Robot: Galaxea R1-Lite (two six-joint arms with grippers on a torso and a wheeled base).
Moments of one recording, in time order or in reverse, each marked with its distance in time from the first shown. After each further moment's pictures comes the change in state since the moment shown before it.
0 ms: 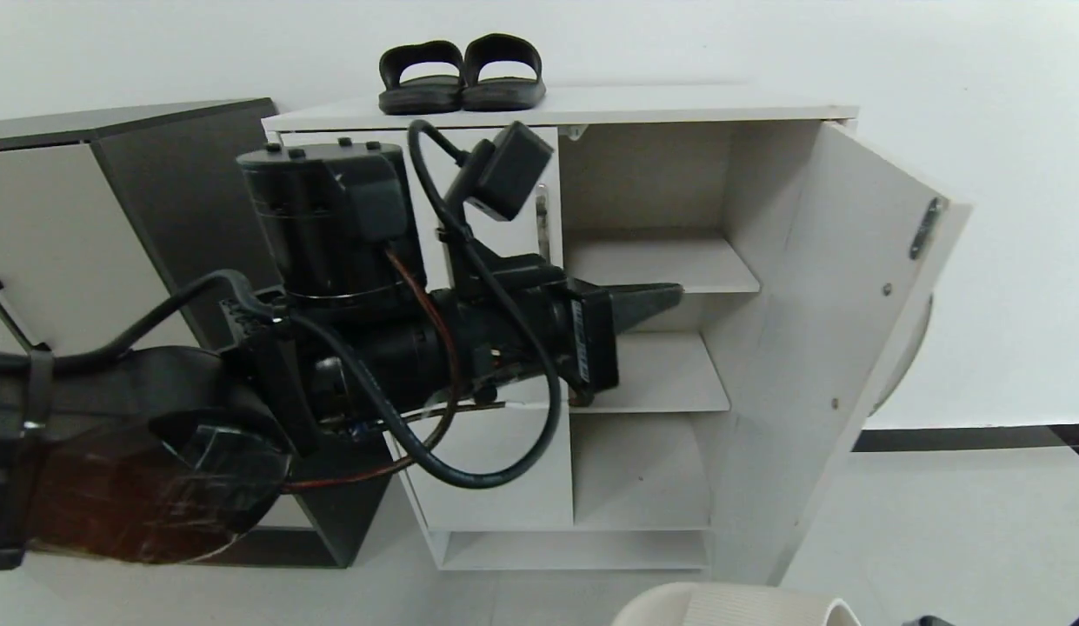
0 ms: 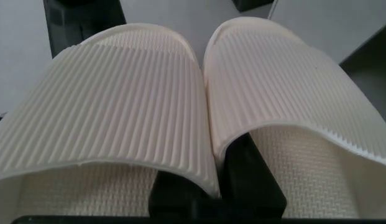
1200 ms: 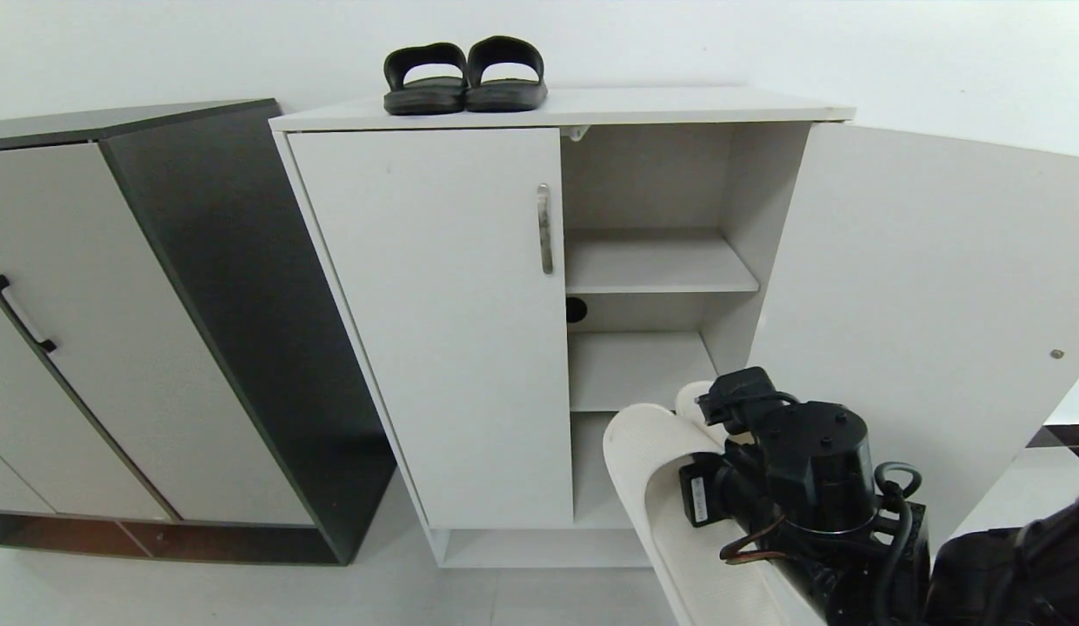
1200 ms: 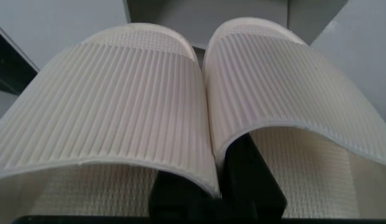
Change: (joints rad) left arm 0.727 -1.485 0.987 0.603 0.534 0.207; right arm -0.348 0.595 -0.196 -0.535 -0.590 0.124
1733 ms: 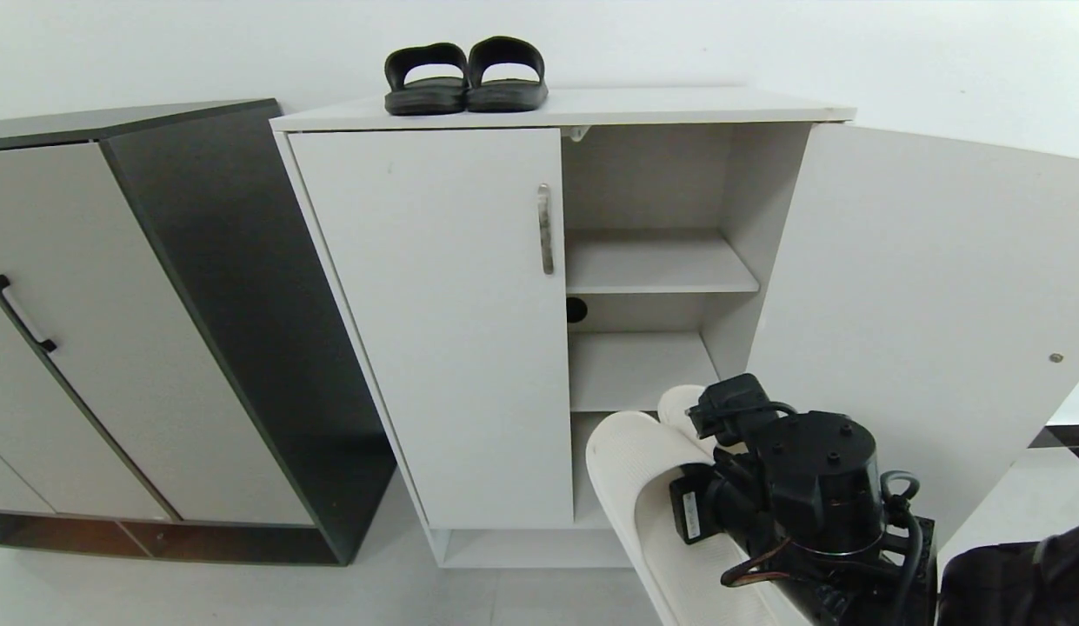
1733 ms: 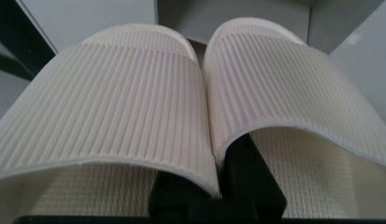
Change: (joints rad) left arm -0.004 -0.176 0.050 0.078 -0.185 0.000; right arm 0.052 -0.017 0.011 -0.002 0.029 -0.002
